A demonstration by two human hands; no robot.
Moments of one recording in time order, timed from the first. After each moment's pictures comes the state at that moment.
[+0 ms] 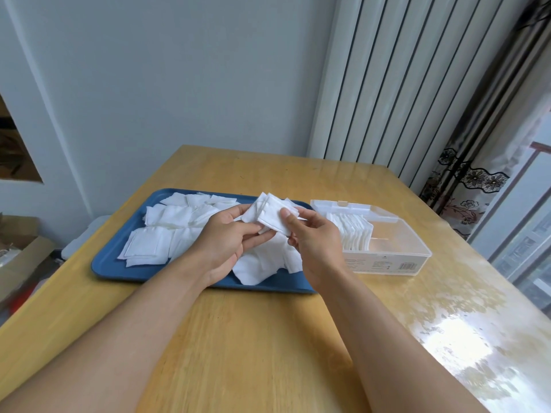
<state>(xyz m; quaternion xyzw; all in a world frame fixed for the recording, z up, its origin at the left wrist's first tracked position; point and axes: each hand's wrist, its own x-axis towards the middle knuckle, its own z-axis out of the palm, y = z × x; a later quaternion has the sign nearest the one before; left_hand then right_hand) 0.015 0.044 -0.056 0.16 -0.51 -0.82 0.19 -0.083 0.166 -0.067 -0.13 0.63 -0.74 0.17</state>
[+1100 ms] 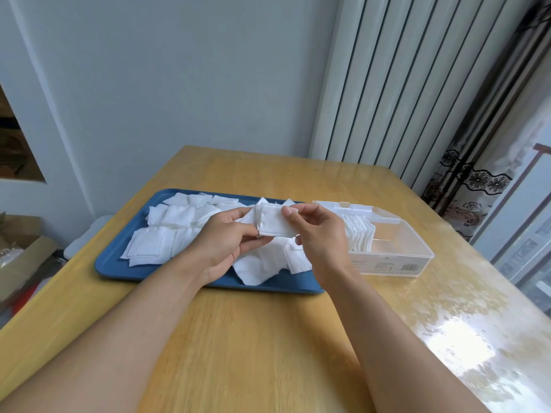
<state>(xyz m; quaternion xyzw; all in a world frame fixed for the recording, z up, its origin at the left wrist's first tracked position) 0.018 0.039 -0.055 0.19 -0.53 -0.81 0.18 -0.084 0.170 -0.058 -0.20 0.66 -0.71 0.11</state>
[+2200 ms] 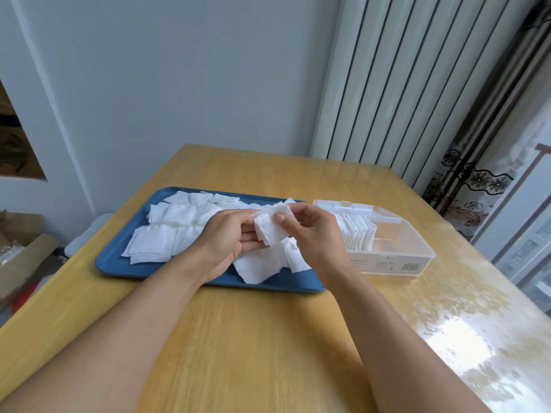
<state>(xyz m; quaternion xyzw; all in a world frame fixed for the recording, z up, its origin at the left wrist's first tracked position) 0.018 0.040 -0.052 0.20 -0.57 -0.78 0.17 -0.082 0.172 -0.058 -0.31 0.69 -0.64 0.11</state>
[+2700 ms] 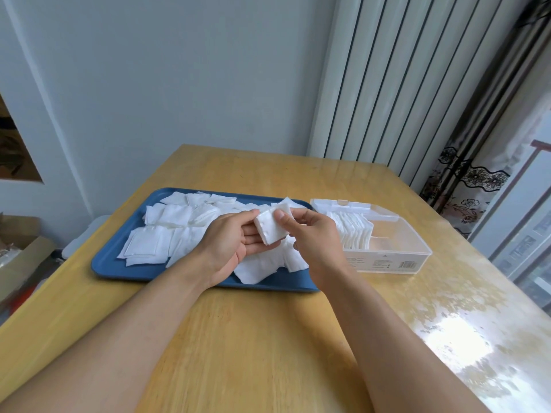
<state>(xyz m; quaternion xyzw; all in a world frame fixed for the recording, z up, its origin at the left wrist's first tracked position) 0.015 0.048 -0.055 0.17 -0.52 -0.82 0.15 -0.079 0.172 -0.060 -0.22 0.70 -0.66 0.16</state>
